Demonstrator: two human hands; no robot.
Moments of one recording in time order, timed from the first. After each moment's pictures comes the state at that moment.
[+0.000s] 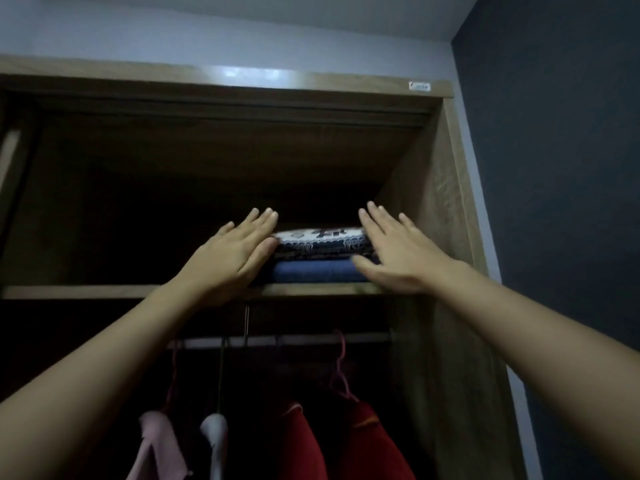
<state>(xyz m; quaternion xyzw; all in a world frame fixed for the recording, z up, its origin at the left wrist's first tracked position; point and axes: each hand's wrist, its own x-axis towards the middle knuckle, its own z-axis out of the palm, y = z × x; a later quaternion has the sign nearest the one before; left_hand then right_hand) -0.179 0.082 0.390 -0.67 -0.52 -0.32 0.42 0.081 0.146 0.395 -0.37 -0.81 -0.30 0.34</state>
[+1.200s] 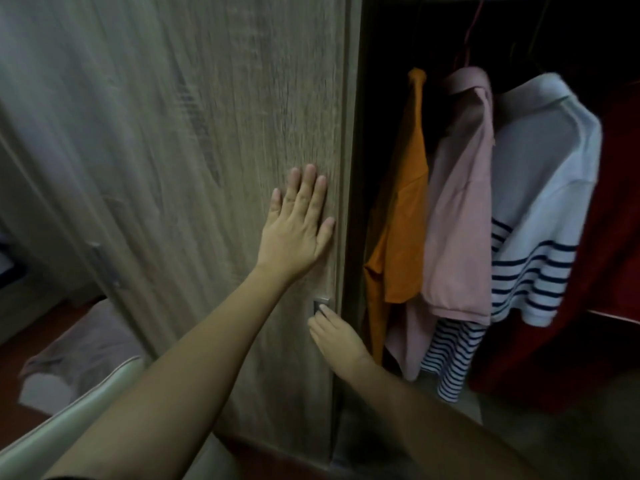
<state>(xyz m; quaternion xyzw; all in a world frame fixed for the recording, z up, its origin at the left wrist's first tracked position) -0.454 -0.119 -0.019 -0.56 -0.70 -0.23 0.38 -0.317 -0.098 -0.139 -0.05 -0.94 -0.35 -0.05</state>
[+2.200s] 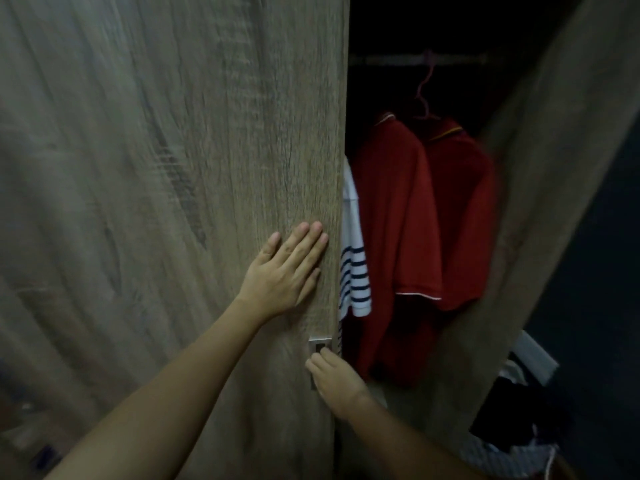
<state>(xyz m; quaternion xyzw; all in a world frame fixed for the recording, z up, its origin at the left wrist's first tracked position) -0.277 -0.005 -0.019 -0.65 -0.42 -0.22 0.59 -0.115 -0.018 -0.153 -0.12 -0.89 -0.42 -0.12</state>
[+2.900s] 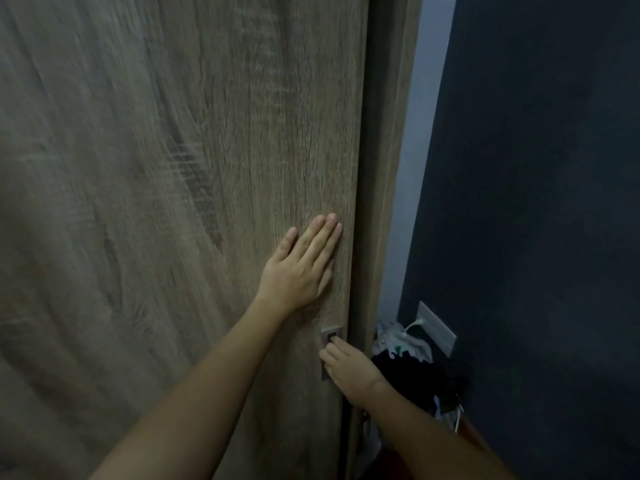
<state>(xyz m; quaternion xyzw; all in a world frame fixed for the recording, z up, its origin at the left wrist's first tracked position) -0.026 0.103 -0.023 -0.65 -0.41 -0.26 0.59 0.127 0.066 -0.147 -0.24 -0.87 -0.39 -0.18</state>
